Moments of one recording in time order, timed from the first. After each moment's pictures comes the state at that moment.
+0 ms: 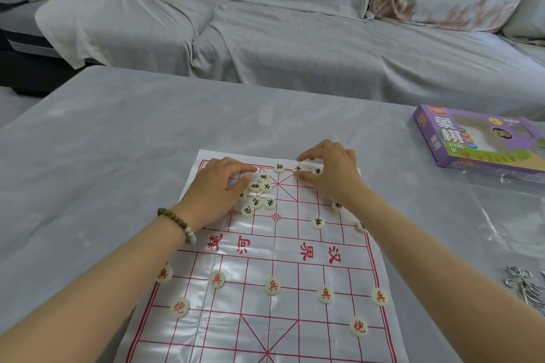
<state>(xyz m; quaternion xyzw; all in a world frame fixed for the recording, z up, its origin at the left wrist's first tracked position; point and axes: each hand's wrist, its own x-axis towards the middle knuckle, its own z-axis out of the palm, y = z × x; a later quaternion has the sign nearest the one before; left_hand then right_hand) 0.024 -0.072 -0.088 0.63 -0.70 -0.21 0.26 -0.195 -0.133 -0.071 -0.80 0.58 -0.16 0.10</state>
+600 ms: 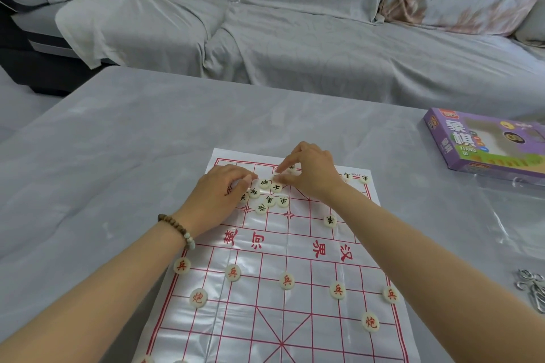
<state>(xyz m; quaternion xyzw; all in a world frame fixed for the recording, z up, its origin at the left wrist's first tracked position) 0.042 -0.056 -0.092 0.62 -0.71 -0.22 0.25 -0.144 -0.125 -0.064 -0.82 0.54 -0.13 0.14</state>
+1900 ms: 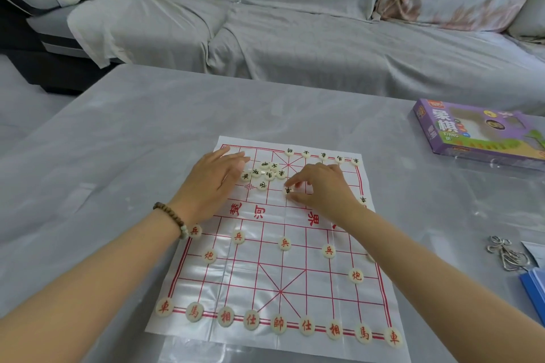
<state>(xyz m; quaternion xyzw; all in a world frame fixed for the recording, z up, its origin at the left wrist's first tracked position) 0.048 -0.010 -0.073 0.61 -0.75 -0.14 0.22 -0.176 -0.052 -0.070 -0.84 0.52 -0.11 0.10</state>
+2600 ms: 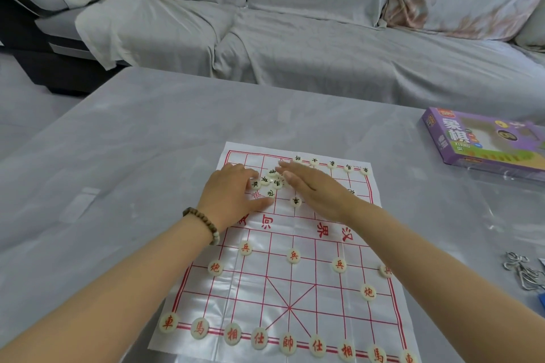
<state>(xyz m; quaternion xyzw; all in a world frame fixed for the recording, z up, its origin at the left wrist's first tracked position) 0.027 -0.026 -0.076 0.67 -0.71 -0.11 0.15 -0.158 -0.059 -0.056 -0.84 0.45 -0.10 0.29</state>
